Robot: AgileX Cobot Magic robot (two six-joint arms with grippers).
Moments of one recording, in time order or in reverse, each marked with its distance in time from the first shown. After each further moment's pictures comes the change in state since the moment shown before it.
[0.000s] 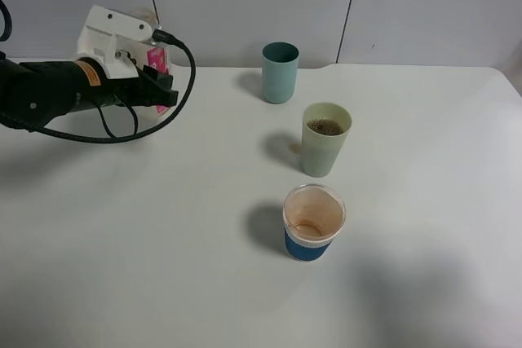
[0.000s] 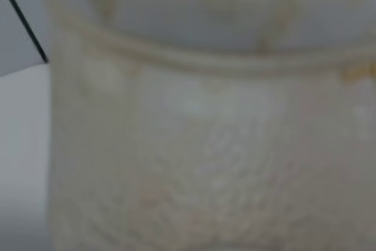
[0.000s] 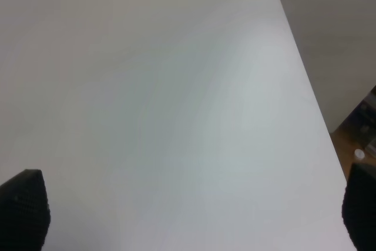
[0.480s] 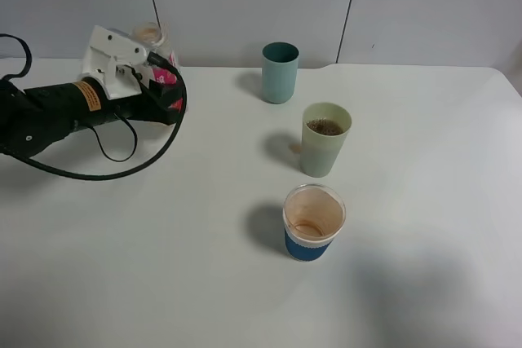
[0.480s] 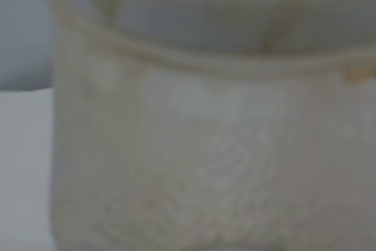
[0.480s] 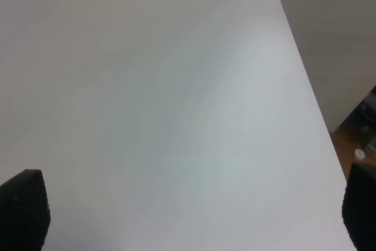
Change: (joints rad) left arm 0.051 0.105 0.047 0.233 -0.284 -0.084; right arm 0.000 0.000 0.000 0.000 0.000 0.000
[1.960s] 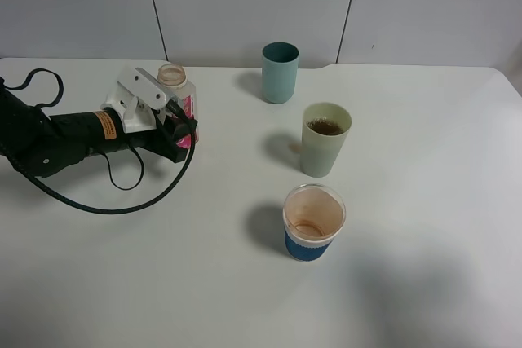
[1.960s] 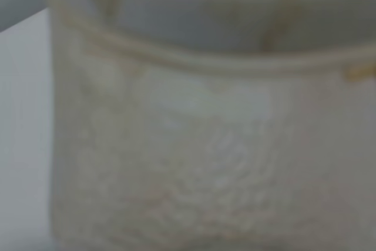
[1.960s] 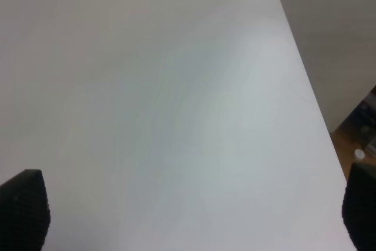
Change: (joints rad) left arm 0.000 0.143 0.000 0.093 -0.057 0.096; right arm 0.000 0.000 0.000 0.000 0.000 0.000
